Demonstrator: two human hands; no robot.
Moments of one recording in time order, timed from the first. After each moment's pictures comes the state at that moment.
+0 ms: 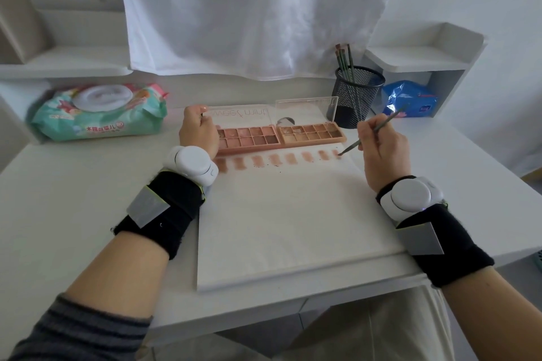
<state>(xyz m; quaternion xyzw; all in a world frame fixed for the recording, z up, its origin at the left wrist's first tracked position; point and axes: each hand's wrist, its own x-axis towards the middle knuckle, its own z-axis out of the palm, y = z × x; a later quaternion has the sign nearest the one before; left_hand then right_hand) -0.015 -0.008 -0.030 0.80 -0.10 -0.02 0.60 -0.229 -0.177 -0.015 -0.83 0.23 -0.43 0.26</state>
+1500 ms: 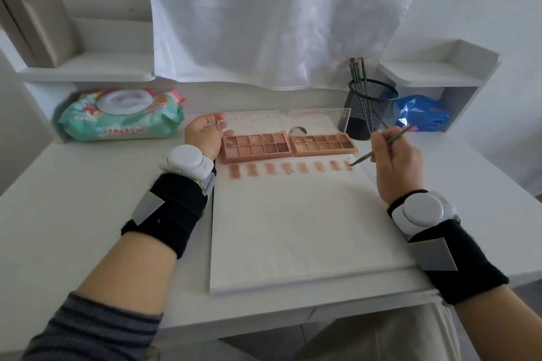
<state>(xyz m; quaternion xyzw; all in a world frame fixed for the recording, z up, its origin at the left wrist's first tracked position) 0.001 0.002 -0.034 0.64 -0.07 -0.11 0.75 -0.228 -0.174 -0.013 -0.83 0.22 -0.43 0.27</state>
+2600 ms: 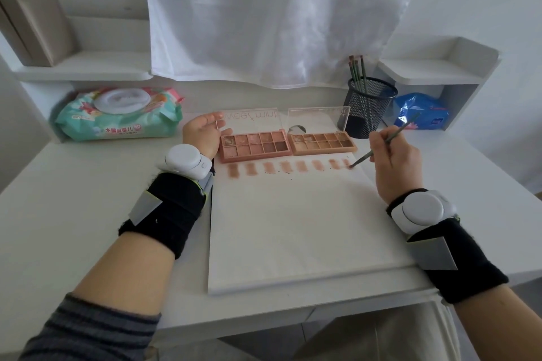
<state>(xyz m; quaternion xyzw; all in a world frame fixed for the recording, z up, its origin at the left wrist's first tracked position) 0.006 -0.003 -0.039 0.61 -0.09 -0.09 0.78 -0.229 -0.174 -0.012 -0.83 0.24 -0.43 0.28</state>
